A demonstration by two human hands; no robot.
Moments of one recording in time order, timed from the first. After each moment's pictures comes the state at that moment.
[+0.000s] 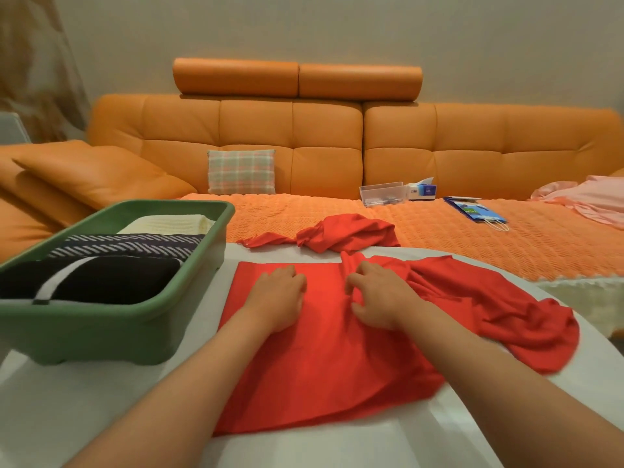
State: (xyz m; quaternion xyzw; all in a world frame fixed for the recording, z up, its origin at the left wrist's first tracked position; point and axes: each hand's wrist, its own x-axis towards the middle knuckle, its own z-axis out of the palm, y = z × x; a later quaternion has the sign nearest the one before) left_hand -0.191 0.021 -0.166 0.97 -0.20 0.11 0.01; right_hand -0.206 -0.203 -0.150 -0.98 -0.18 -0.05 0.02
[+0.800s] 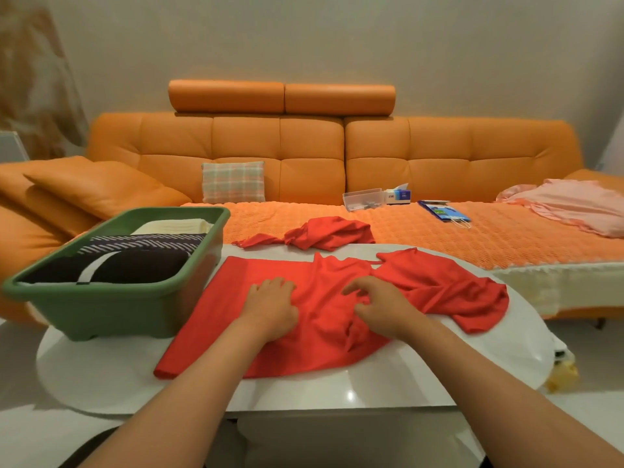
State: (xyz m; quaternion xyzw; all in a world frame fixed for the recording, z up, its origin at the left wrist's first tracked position) left_hand -0.284 0.008 -0.150 0.99 -0.15 0.05 0.03; right_hand -0.322 -0.222 -0.135 -0.94 -0.09 -0.06 0.32
